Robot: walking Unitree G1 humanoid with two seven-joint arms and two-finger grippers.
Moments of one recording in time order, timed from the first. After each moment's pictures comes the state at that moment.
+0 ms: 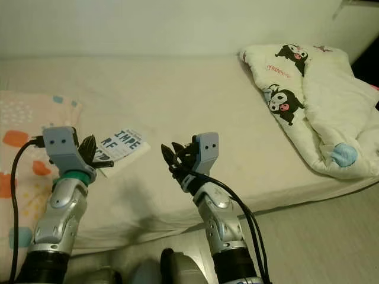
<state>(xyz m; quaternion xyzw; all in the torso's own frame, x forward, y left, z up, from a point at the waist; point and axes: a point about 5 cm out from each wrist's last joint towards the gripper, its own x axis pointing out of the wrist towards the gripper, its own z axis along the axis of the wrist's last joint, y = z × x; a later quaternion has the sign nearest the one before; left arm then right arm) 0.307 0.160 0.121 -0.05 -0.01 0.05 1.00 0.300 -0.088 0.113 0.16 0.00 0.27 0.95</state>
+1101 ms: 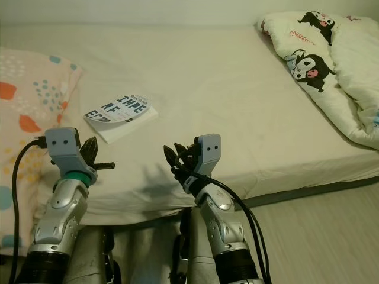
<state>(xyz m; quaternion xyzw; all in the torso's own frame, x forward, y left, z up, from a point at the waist) 0.306 0.159 0.119 -0.05 0.00 0.05 1.00 0.300 -0.089 0.112 0.16 0.00 0.26 0.95</state>
